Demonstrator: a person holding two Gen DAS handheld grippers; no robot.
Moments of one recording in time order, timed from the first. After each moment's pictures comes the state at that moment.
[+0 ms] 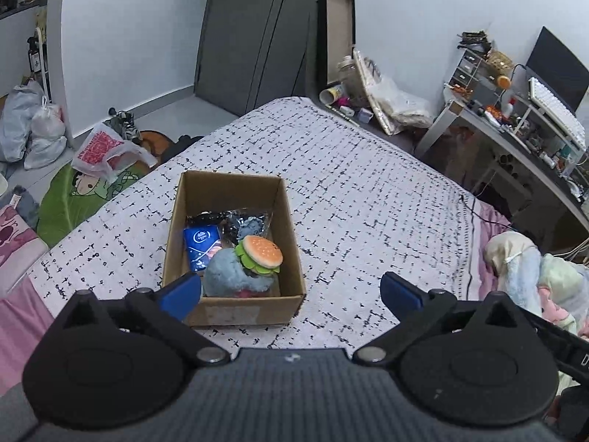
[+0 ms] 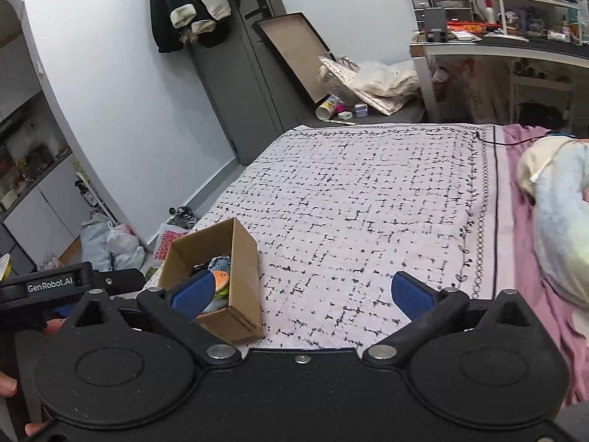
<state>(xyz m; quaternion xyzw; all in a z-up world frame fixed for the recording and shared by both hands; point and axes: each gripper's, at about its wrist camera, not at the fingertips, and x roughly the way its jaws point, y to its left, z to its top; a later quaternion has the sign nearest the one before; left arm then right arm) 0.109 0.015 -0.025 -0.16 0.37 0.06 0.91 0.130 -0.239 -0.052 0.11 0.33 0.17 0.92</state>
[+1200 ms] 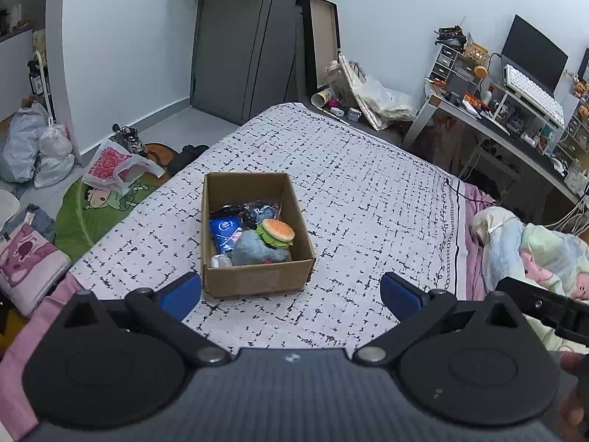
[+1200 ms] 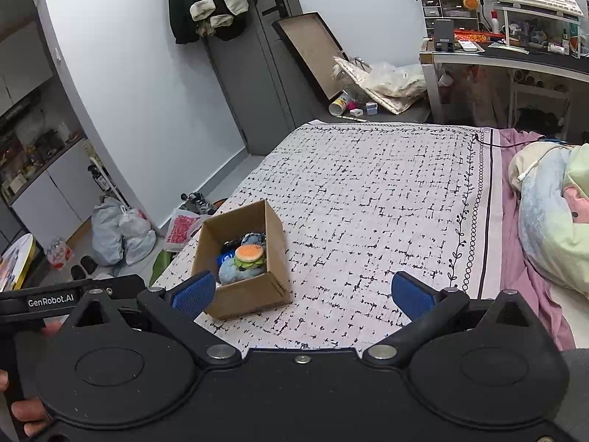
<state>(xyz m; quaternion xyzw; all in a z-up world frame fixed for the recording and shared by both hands) 0.029 0.022 0.017 -0.12 0.37 0.05 0.92 0.062 -0.228 -0.011 0.09 0.34 0.18 0.92</state>
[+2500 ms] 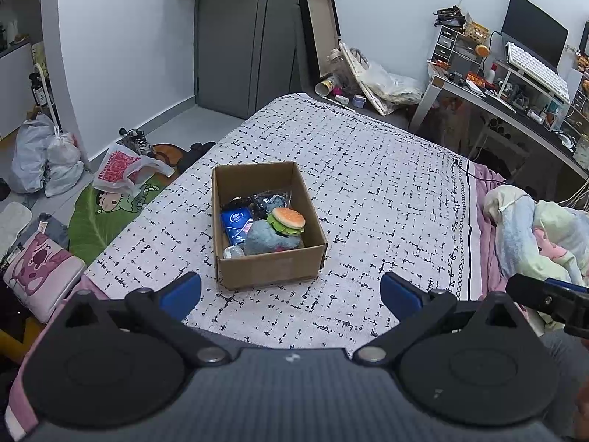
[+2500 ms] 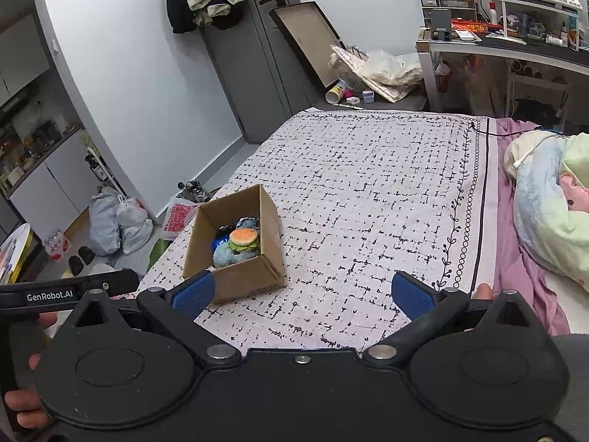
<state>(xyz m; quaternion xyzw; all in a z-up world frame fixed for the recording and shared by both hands) 0.025 0.014 0.012 -0.08 0.39 0.06 0.92 0.055 -0.233 -0.018 0.08 0.35 0.18 0.91</state>
